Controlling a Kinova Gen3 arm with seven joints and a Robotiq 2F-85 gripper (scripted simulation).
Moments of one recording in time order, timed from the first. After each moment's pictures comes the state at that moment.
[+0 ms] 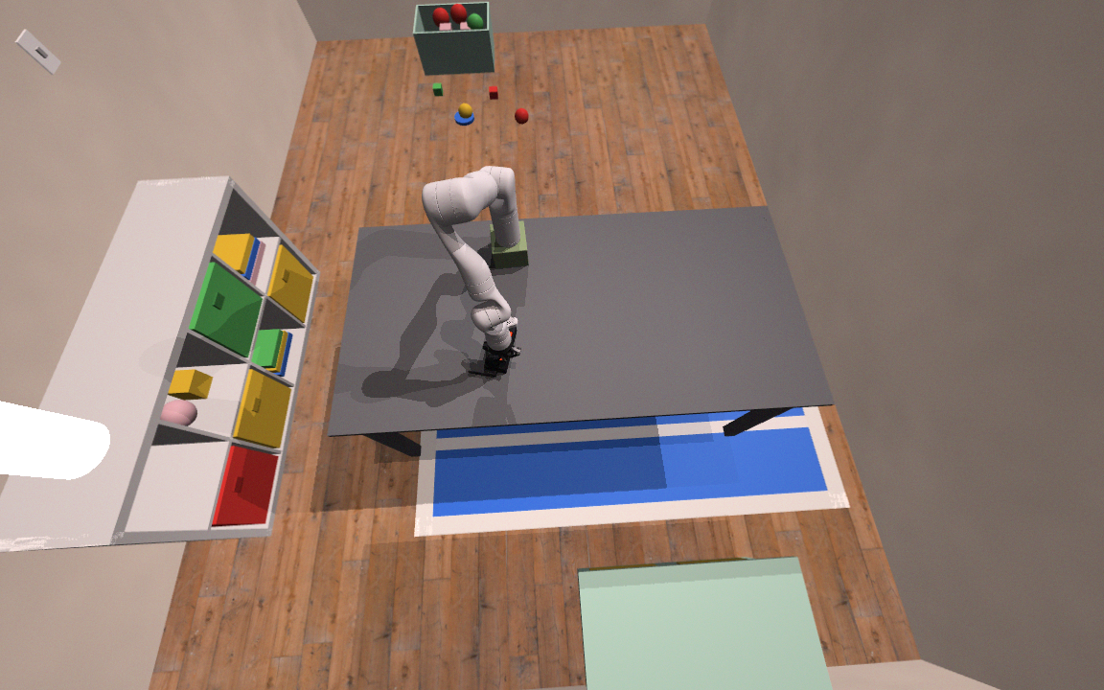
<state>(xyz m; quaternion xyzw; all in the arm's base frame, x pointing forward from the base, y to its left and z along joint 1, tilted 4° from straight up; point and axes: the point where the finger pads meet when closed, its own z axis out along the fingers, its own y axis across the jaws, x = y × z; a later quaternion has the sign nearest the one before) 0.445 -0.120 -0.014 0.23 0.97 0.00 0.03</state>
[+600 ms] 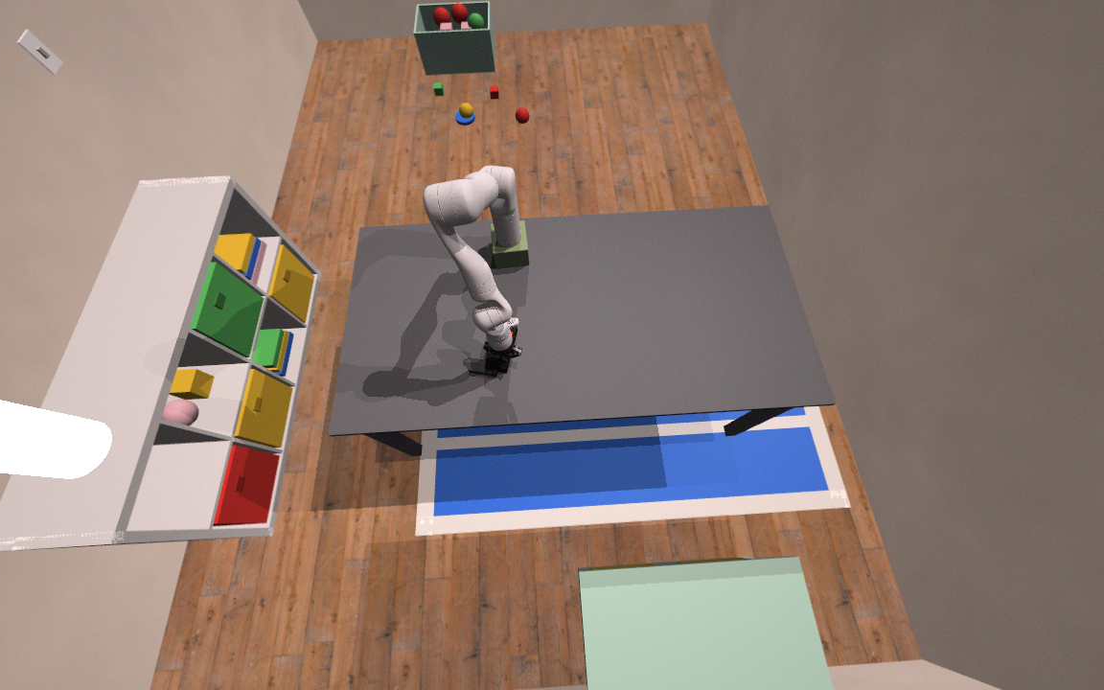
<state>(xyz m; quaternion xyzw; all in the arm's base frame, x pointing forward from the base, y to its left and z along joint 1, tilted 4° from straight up) 0.446 -0.119 -0.018 0.23 0.97 0.00 0.03</state>
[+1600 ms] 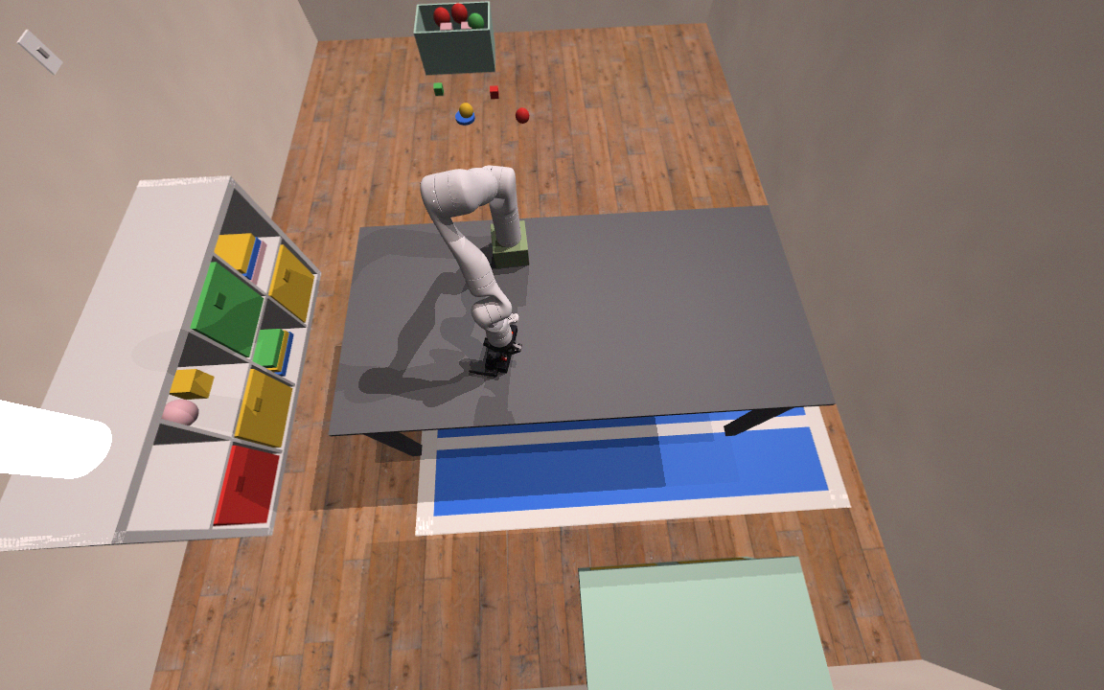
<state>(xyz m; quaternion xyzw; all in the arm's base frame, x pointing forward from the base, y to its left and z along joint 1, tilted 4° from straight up) 0.440 -0.116 0.003 0.22 0.97 0.00 0.03</state>
